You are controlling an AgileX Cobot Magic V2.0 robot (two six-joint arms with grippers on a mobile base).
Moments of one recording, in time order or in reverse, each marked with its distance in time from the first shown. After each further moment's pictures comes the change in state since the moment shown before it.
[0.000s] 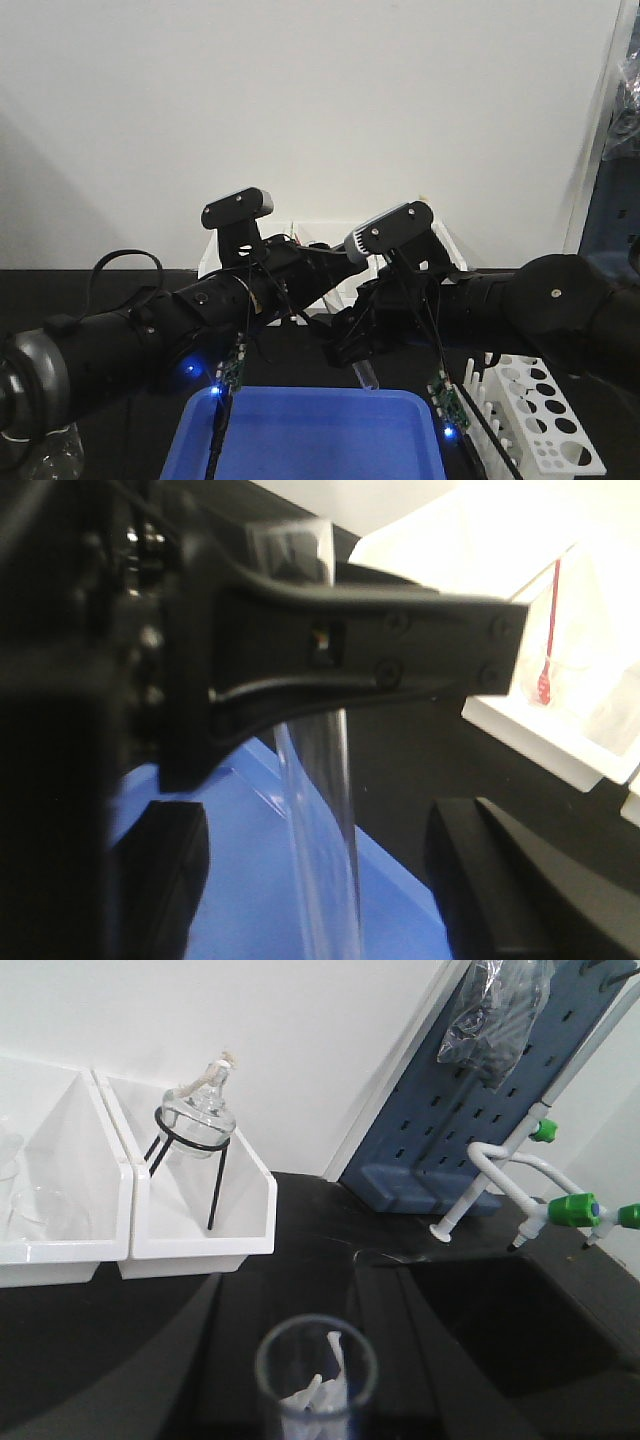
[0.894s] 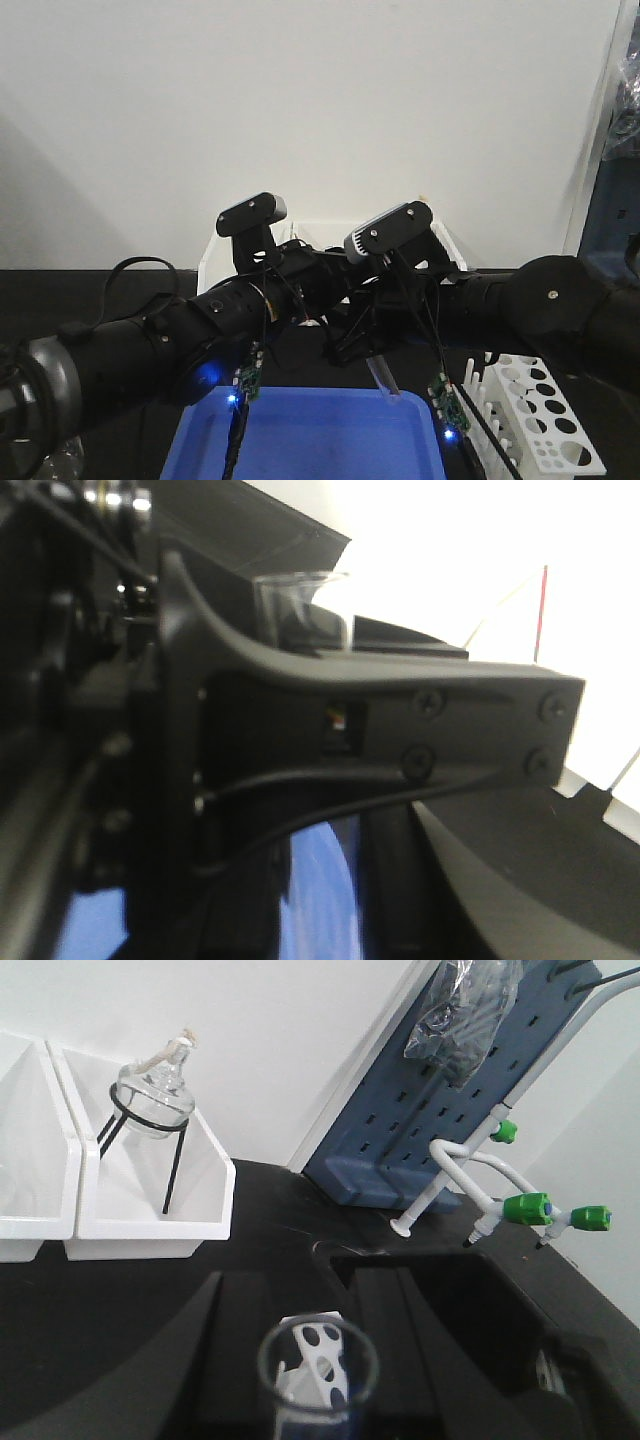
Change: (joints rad) left arm -0.039 0.007 0.000 0.002 -0.024 -0.053; right arm 0.002 0.005 0.000 -0.015 -0.023 -0.003
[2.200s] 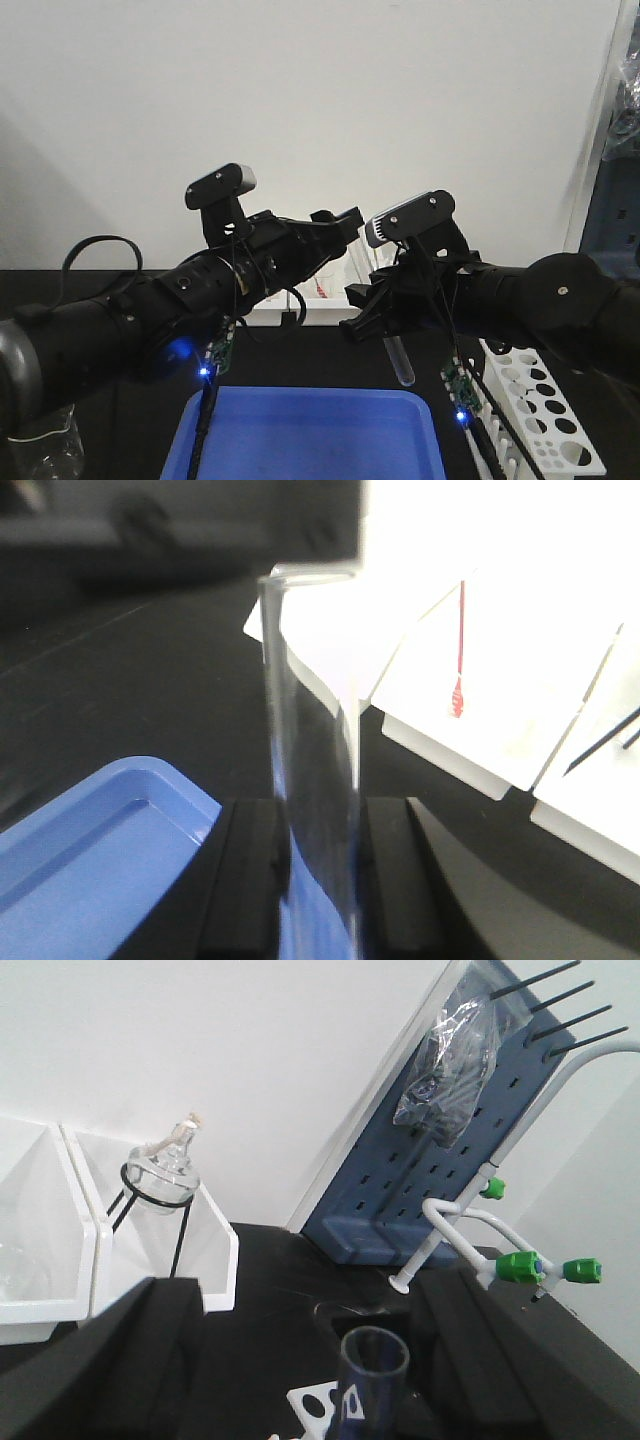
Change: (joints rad) left arm 0.056 -0.052 0.000 0.032 -0.035 -0.001; right arm -0.037 0.003 -0.002 0.007 -0.082 0.002
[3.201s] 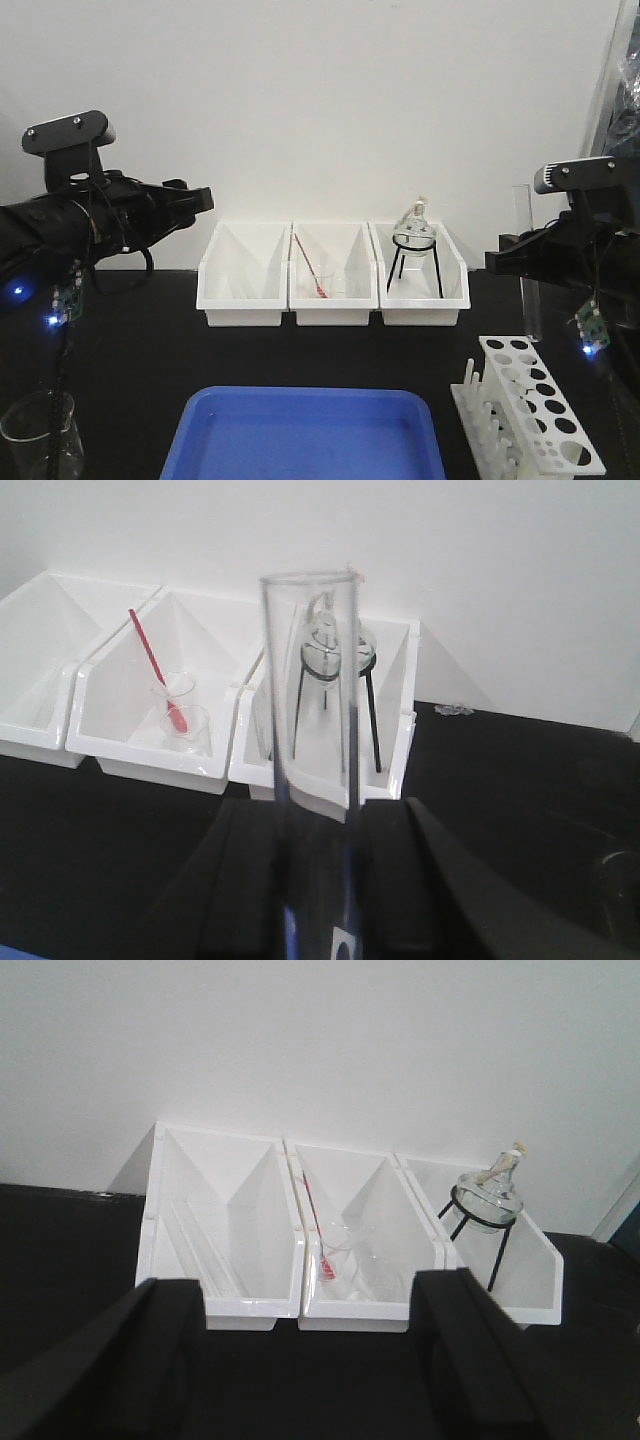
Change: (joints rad) left arm 0.225 -0.181 0.000 0.223 0.446 -0.002; right arm -0.341 -0.028 0.001 0.104 -0.057 0.000
